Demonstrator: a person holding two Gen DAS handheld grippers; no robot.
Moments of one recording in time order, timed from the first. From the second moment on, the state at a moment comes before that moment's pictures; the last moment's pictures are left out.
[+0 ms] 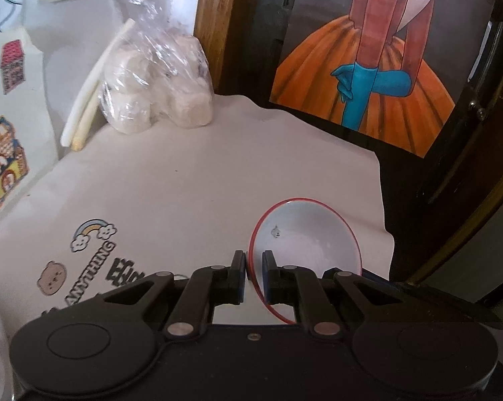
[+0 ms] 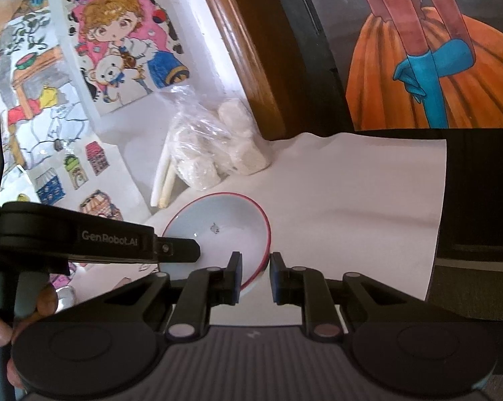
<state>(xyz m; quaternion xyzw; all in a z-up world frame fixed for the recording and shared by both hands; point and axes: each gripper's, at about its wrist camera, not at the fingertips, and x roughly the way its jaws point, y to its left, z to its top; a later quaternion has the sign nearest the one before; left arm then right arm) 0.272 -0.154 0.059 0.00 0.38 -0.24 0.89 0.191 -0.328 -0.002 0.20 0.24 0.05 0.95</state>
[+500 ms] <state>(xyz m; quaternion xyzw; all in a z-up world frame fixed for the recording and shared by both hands) 0.223 -0.099 0.074 -0.02 0.36 -0.23 0.90 0.149 -0.290 0.024 0.16 0.23 0.09 0.95</state>
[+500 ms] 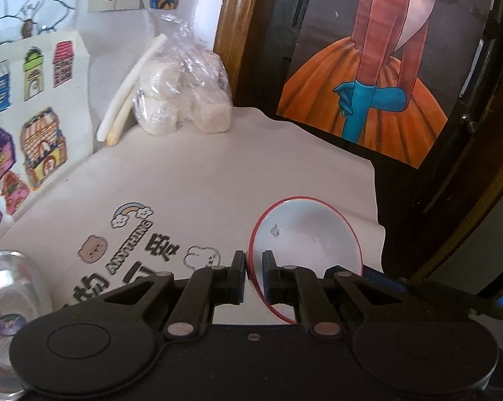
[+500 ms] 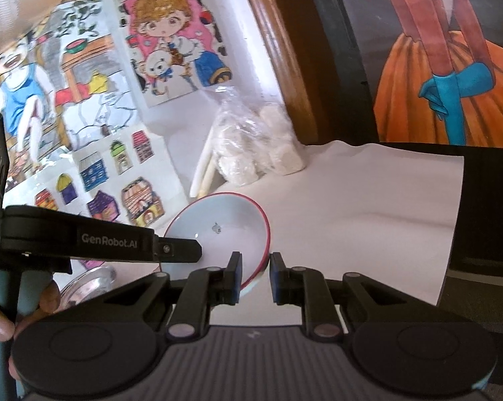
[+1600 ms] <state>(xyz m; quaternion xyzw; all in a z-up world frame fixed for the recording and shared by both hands) 0.162 -0.025 0.041 -0.05 0.38 -0.20 0.90 0.107 -0.244 0.015 0.15 0.27 0.18 0.93</state>
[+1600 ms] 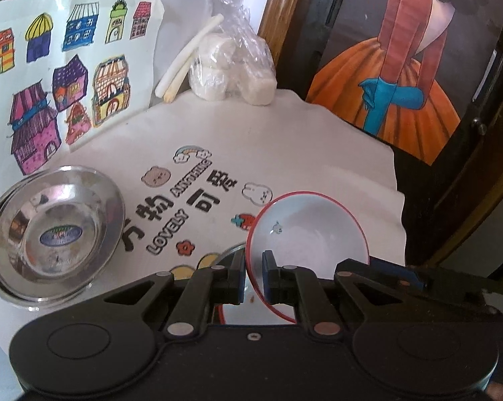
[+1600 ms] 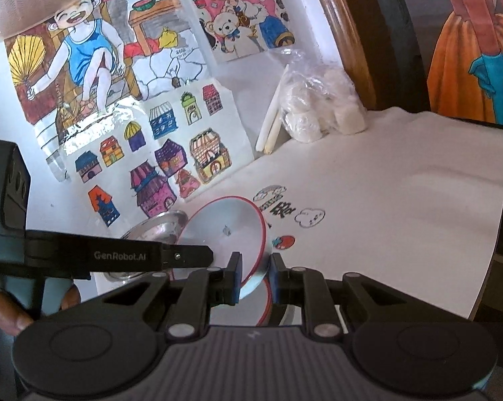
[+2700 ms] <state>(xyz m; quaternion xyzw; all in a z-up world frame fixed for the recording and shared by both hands) 0.117 -0.035 0.023 0.01 0.34 -0.17 0.92 0.114 -0.243 -0.001 0.18 0.31 0.20 0.91</state>
